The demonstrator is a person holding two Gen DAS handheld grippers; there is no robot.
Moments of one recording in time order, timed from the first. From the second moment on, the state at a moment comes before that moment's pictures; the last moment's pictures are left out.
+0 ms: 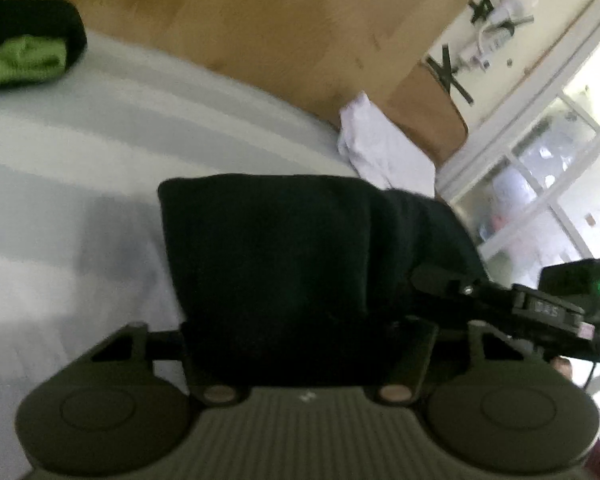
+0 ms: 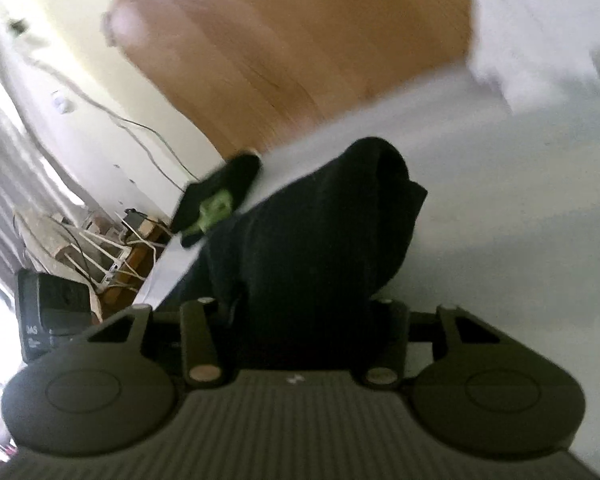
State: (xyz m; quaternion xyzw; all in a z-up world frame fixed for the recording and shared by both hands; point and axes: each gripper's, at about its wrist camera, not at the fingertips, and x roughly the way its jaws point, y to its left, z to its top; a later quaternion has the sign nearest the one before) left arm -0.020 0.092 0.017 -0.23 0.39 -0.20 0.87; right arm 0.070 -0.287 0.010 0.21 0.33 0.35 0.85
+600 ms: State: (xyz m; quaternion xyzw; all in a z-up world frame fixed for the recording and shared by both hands) left arm 0.015 0.088 -0.002 -0.16 0.32 -0.10 0.93; right arm 0.136 -0.301 -0.052 0.35 0.35 0.36 0.79
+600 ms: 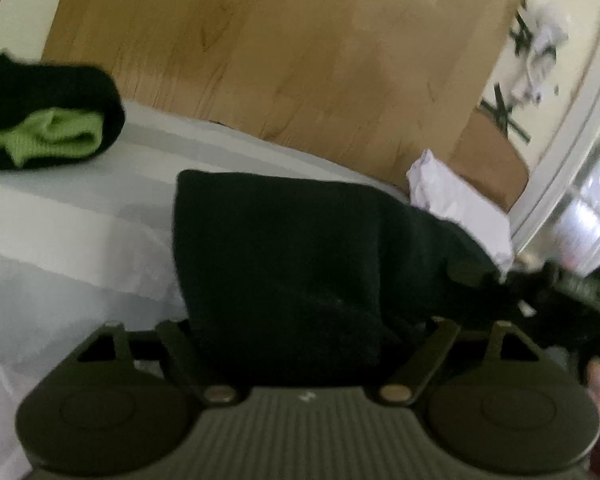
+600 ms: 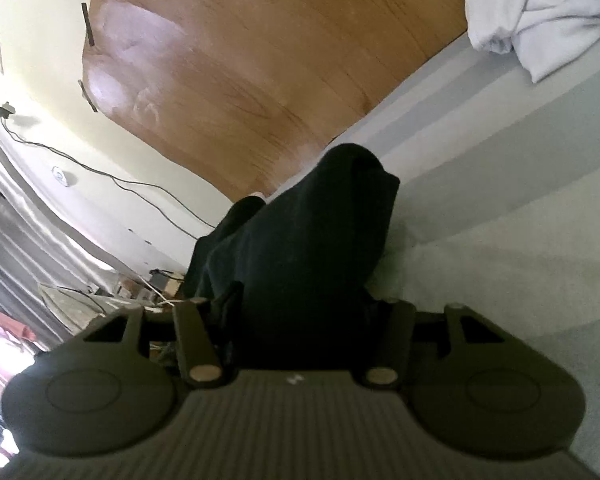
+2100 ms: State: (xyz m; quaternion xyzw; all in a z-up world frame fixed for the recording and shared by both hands) left arm 0.008 0.069 -0.001 -0.12 0.31 -0.04 0.94; right arm 0.110 -0.287 -0.041 0.22 0.32 0.37 0.84
